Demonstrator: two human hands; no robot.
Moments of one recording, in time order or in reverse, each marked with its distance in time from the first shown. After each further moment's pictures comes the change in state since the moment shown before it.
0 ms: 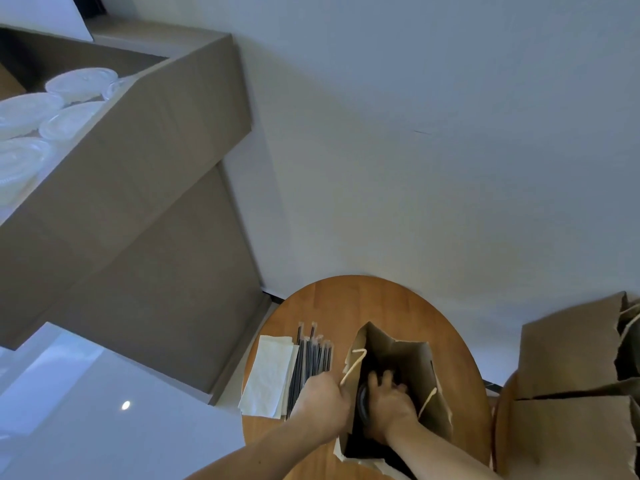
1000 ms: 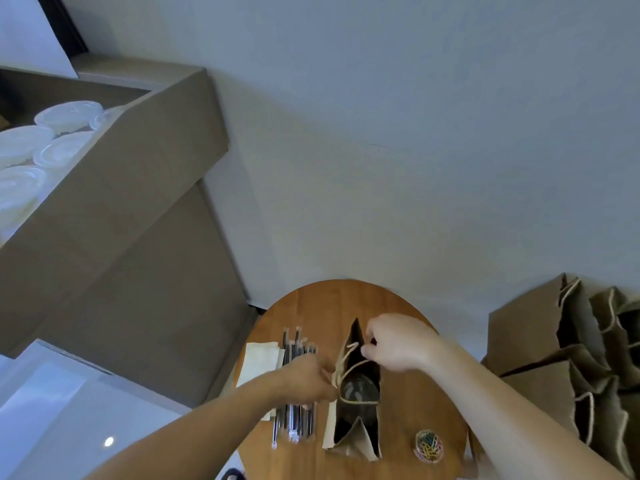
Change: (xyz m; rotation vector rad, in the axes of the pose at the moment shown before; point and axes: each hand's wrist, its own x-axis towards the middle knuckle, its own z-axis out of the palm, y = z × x) left_hand -0.014 0.034 -0.048 0.187 -0.416 0.246; right_hand -0.124 0.059 -0.158 0.218 0.195 -0.184
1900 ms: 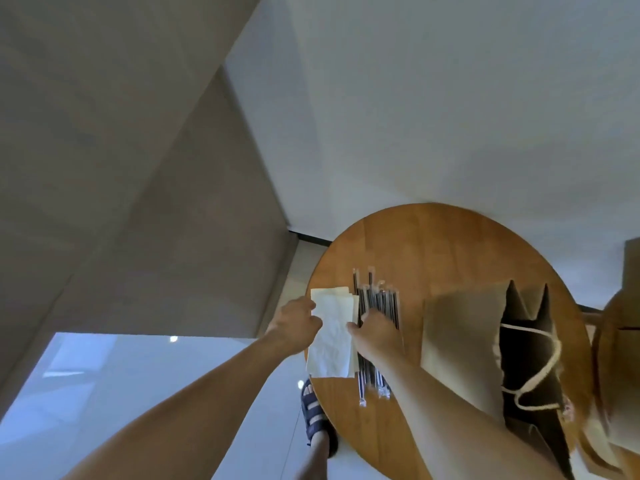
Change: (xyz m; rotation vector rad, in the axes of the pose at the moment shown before) left_hand 0.061 -0.208 -0.090 0.084 0.304 -0.331; right_hand 0.204 -0.143 0.216 0.677 0.024 0.446
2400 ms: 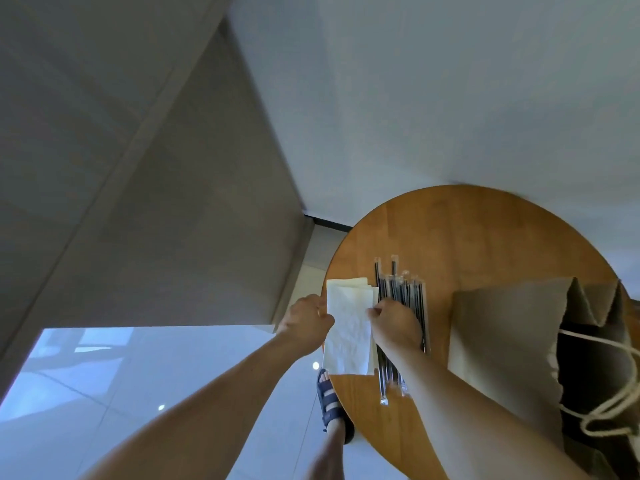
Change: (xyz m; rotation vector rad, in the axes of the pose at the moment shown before) left_hand 0.008 -0.019 0.008 -0.055 -0.001 -0.089; right_hand 0.035 0.009 0.034 -0.051 0.104 -0.016
